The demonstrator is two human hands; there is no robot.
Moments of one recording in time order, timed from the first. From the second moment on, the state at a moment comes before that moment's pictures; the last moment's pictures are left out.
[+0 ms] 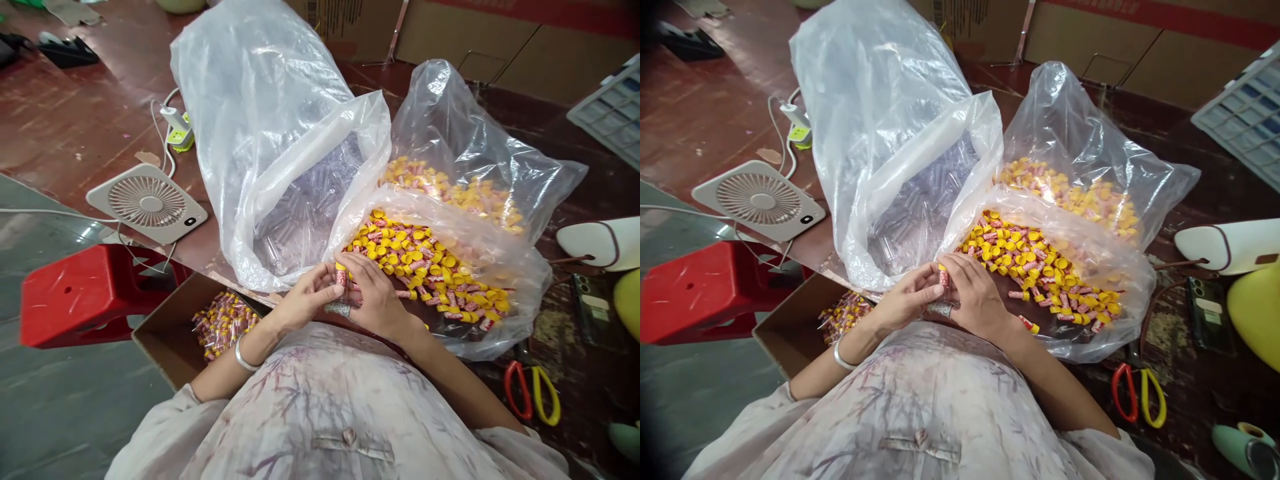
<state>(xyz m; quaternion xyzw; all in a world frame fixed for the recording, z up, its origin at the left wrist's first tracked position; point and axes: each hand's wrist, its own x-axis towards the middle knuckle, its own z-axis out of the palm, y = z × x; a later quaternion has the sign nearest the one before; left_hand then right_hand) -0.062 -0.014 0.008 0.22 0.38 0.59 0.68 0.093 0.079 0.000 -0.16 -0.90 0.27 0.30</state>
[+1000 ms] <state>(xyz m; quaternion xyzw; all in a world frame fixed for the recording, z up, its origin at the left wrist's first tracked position) -0.149 -0.023 0.002 0.52 0.72 0.31 0.34 0.109 0.100 -0.016 -0.28 -0.85 0.32 0.32</state>
